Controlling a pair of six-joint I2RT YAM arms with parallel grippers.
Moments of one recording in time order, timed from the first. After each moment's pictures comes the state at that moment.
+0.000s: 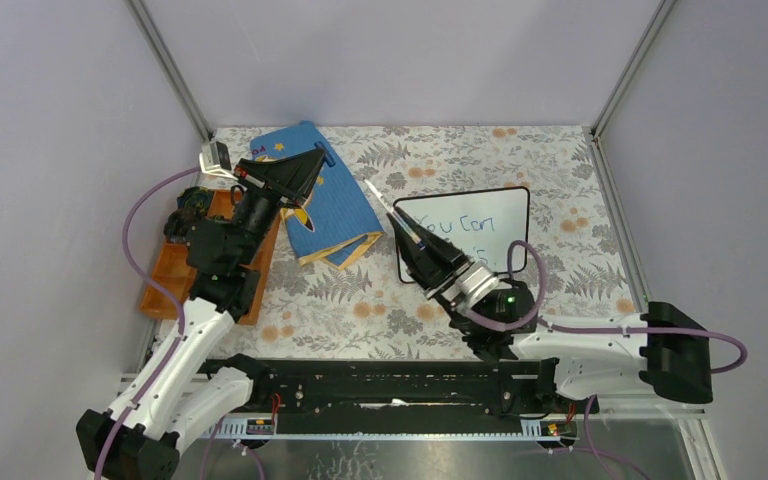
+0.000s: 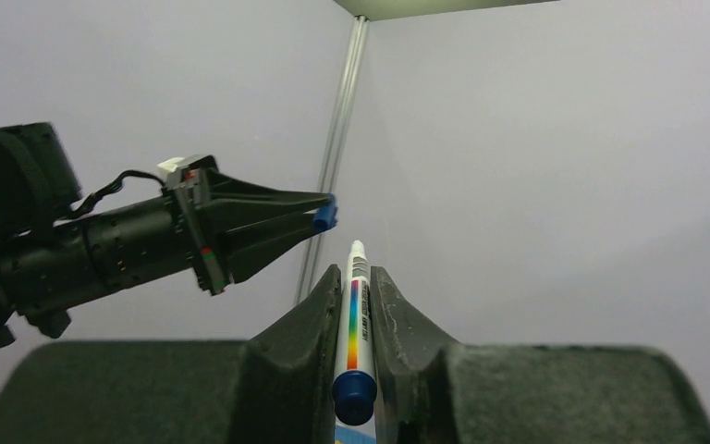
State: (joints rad) left arm -0.37 0.86 0.79 0.62 0.18 -1.40; right arm 1.26 1.19 0.67 1.39 0.27 -0.59
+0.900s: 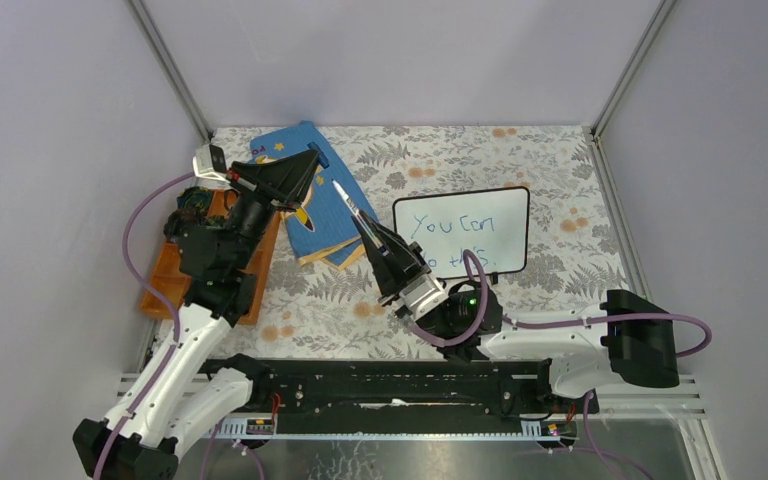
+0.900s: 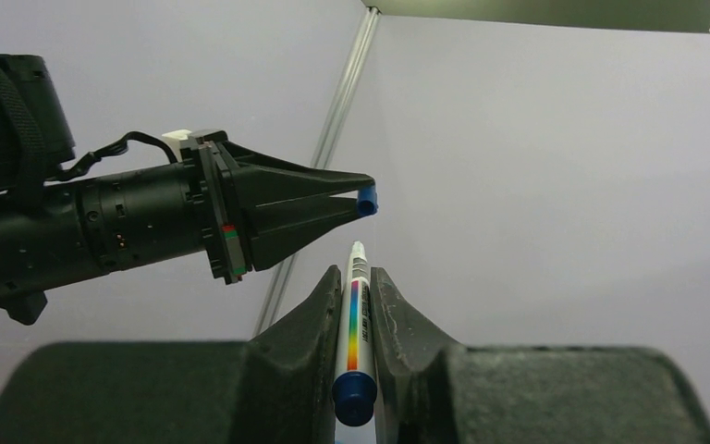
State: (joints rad) left arm -0.37 0.83 0.79 0.61 0.18 -1.50; right arm 1.37 1.40 0.82 1.43 0.31 -0.83
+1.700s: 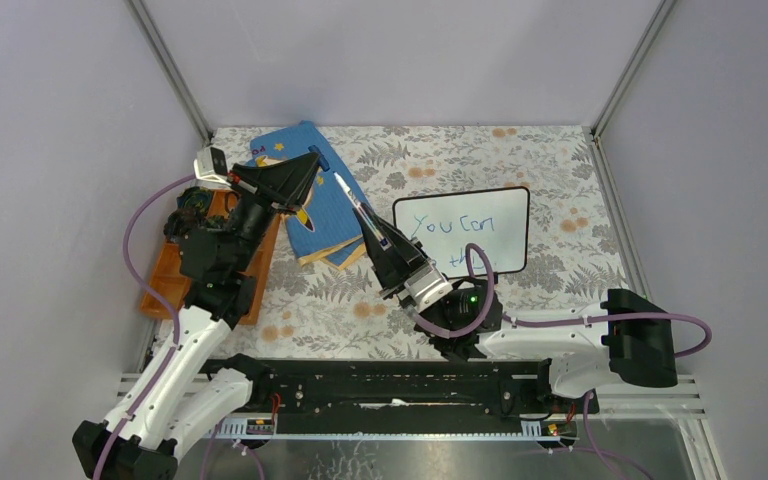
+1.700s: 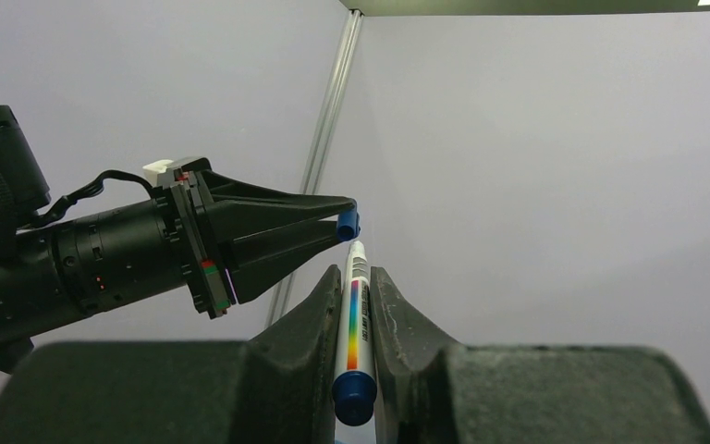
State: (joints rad) left arm -0.38 0.81 0.78 0.61 0.18 -1.50; right arm 1.37 1.41 0.87 1.44 0.36 -0.79
